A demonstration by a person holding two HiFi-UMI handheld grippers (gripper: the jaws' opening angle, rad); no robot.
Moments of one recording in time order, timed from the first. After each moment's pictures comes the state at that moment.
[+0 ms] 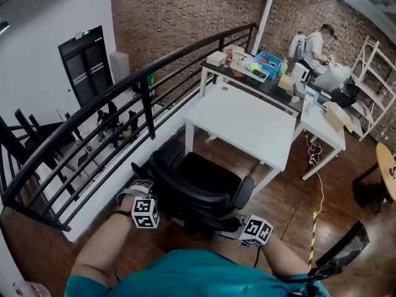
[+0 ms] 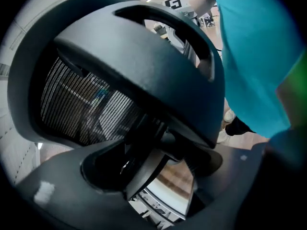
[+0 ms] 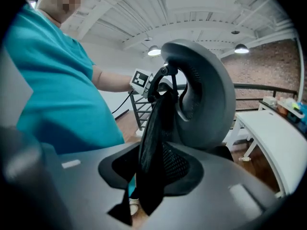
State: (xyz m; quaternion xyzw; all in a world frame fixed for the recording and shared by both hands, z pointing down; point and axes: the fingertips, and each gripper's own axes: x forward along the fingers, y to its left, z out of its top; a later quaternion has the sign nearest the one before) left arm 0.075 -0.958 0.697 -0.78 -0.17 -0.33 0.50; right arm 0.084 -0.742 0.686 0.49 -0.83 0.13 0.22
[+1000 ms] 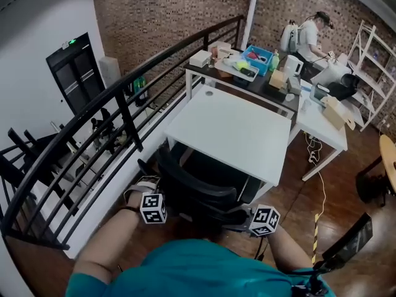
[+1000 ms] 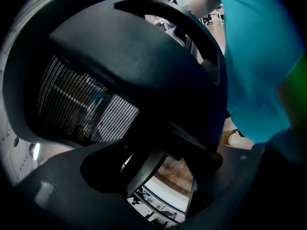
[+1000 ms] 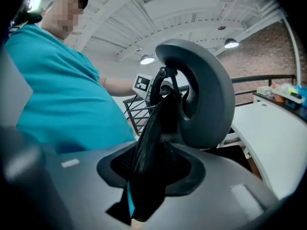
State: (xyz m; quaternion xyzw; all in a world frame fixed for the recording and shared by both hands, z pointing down) left arm 0.325 -0.980 0.716 -0.77 -0.18 -0.33 0.51; right arm 0.320 -0.759 0.704 0.48 -0.85 0.15 0.16
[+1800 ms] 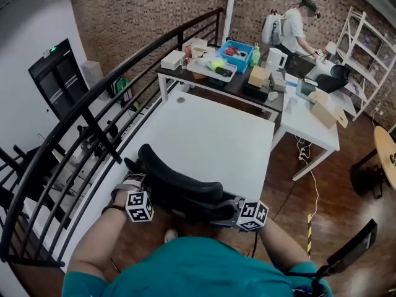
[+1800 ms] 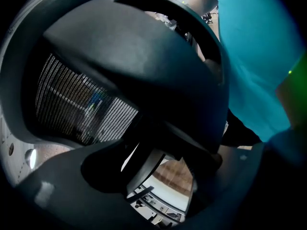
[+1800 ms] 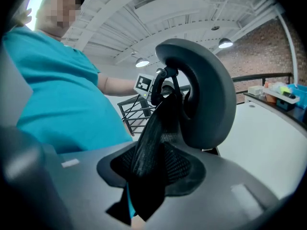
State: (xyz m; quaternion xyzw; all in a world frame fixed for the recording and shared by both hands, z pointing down) left arm 0.531 -1.009 0.730 -0.77 -0.20 -0.33 0.51; right arm 0.519 -0.788 0.719 0.48 -0.84 0.17 0.16
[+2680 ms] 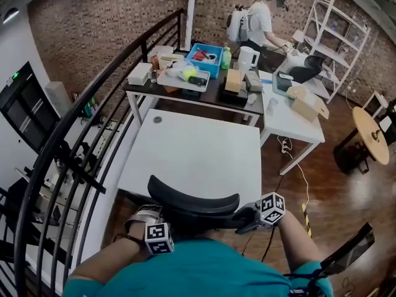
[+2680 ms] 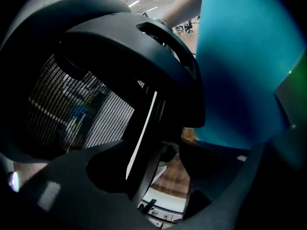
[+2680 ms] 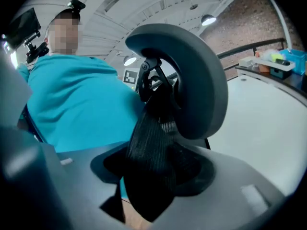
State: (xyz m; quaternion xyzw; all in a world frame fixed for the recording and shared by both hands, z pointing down) left arm 0.591 -1.005 0.725 -0.74 -0.31 -0.32 0.51; right arm 0.620 -0.788 0.749 0.43 -0.83 0.31 0.15
